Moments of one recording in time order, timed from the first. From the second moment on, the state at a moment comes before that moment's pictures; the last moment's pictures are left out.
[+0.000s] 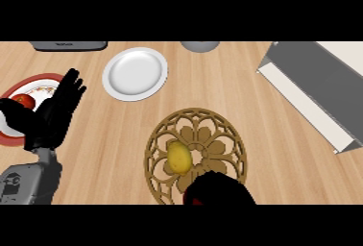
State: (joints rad) left arm -0.23 0.21 0.11 -1.52 0.10 0.00 0.23; right arm 0.04 -0.12 0.81 -2.06 1.01 0.11 0.57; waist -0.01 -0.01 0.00
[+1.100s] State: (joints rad) left arm -0.26 0.22 0.13 -1.51 0.11 -0.02 0.24; right arm -0.45 -0.03 0.07 -2.32 0.93 0.53 0.84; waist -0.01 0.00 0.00
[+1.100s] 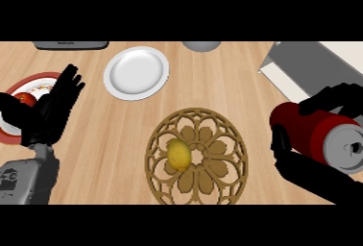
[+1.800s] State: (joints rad) left arm -0.24 0.19 0.11 -1.54 0.09 0.00 0.24; right arm -0.52 -0.31 -0.60 -2.03 0.45 0.58 0.58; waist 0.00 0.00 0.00
